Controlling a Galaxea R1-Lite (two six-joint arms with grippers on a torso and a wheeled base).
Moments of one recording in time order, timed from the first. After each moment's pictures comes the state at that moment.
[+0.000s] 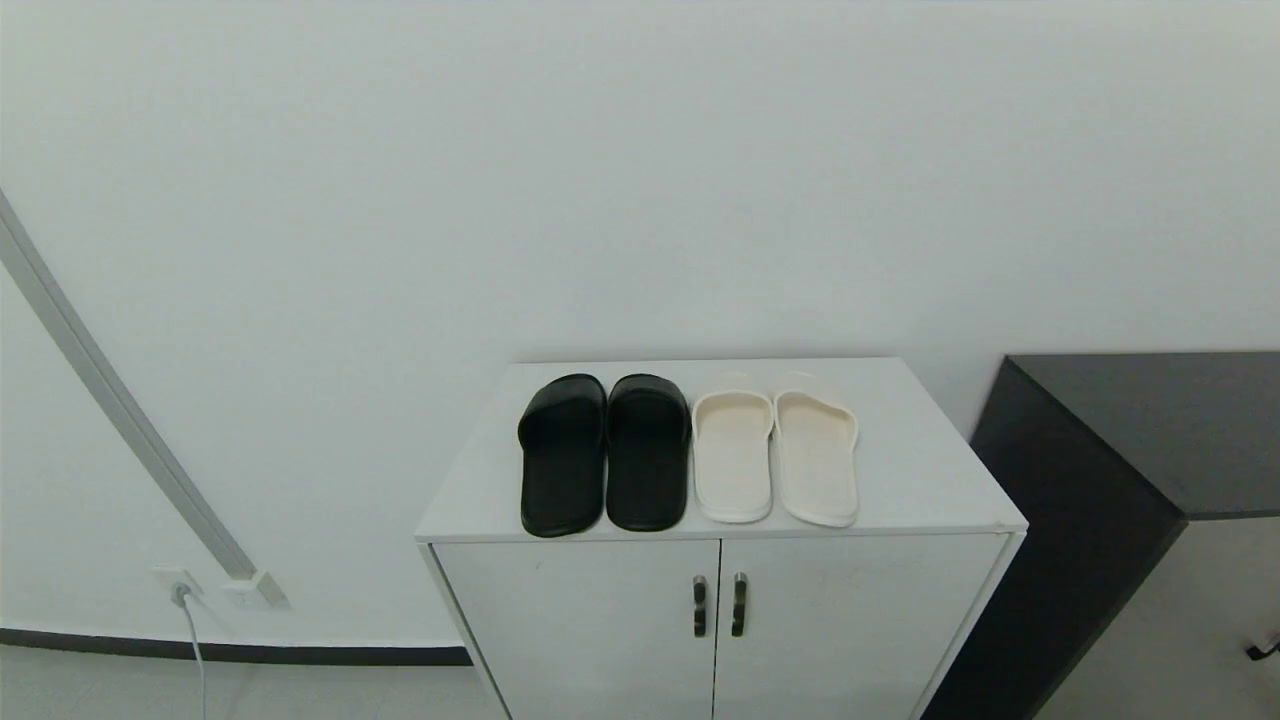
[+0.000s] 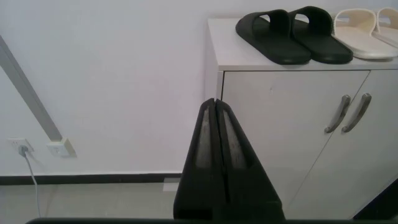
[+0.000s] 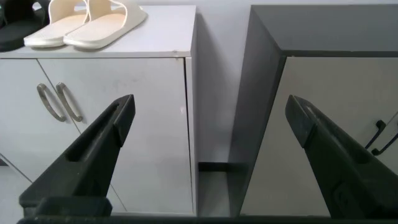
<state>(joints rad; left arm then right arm) 0.00 0.00 0.00 0.00 0.03 0.00 0.00 0.00 0.00 0.00 0.05 -0.02</state>
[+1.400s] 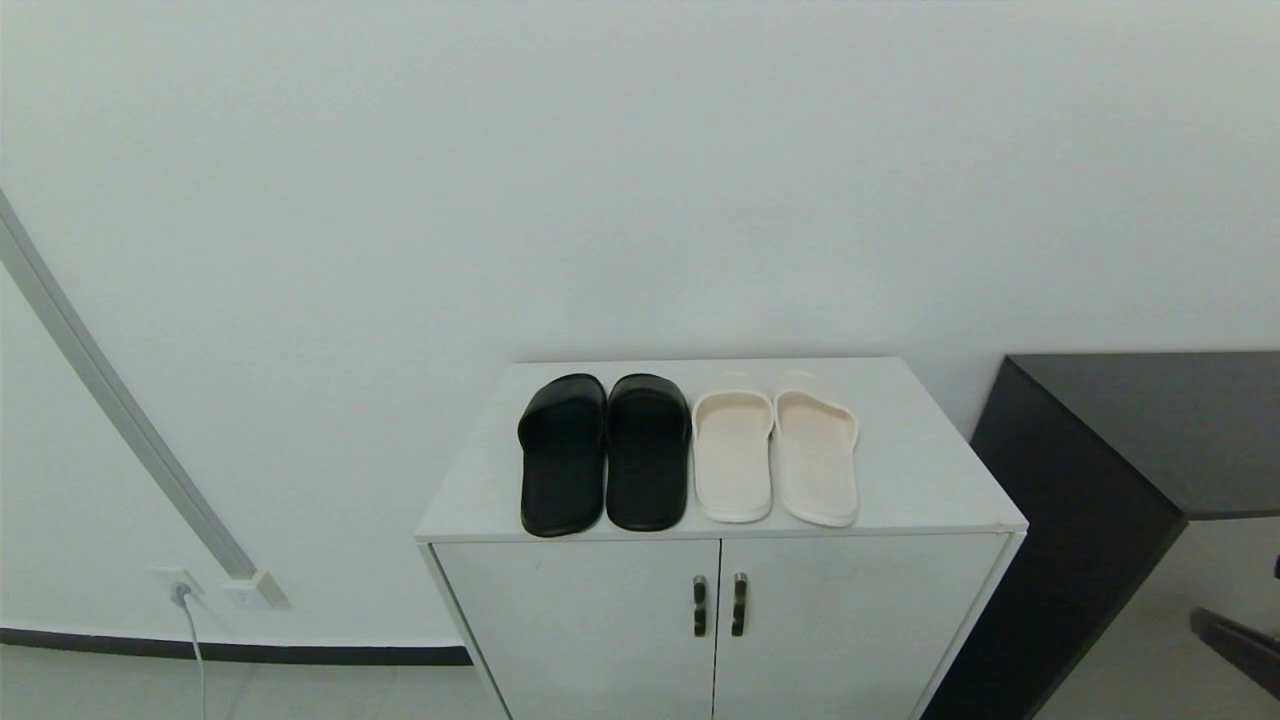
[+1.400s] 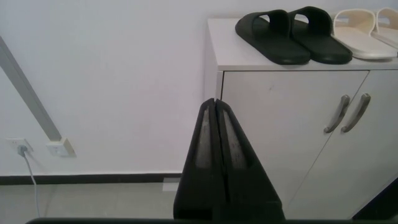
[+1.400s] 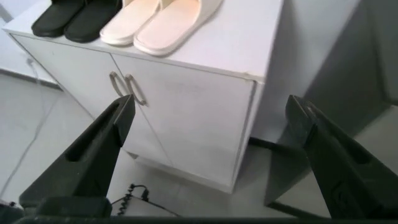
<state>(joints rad) 0.00 0.00 0.00 0.00 0.03 0.00 0.25 0.83 -0.32 -0.21 0.13 0.01</state>
